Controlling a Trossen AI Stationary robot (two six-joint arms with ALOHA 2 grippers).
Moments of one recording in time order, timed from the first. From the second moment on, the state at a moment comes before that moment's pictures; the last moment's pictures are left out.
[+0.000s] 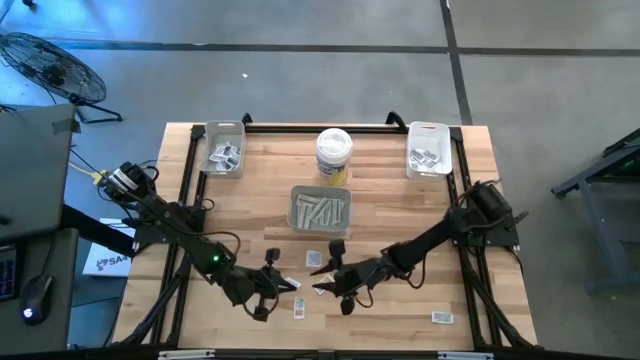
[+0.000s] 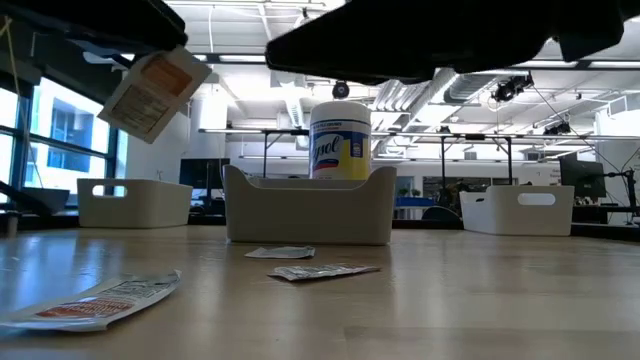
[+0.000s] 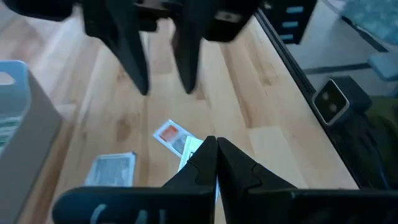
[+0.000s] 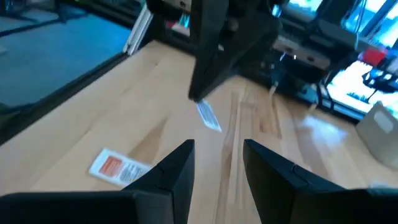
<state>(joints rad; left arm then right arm) -0.71 1.53 0.78 0.21 -0.50 -0.29 0.47 1.92 0.95 0.72 0.33 -0.23</state>
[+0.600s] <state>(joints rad) -0.60 1.59 0.78 0.42 -0.43 -0.21 0.43 1.96 0.95 0.82 0.20 -0.25</state>
